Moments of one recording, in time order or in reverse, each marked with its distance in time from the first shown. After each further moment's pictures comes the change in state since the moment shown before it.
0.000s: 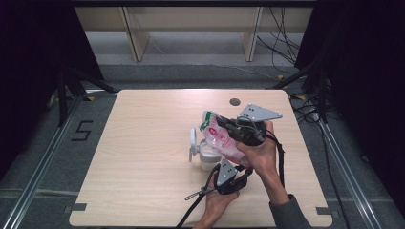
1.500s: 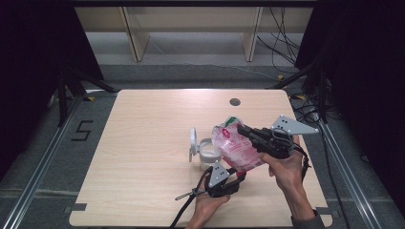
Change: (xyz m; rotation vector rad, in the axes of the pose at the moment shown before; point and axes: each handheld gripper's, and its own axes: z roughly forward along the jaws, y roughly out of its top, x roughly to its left) left arm 0.015 -0.006 -0.025 0.101 0.054 0.068; right arm -0.014 -0.031 -0.056 -0.107 0.044 0.128
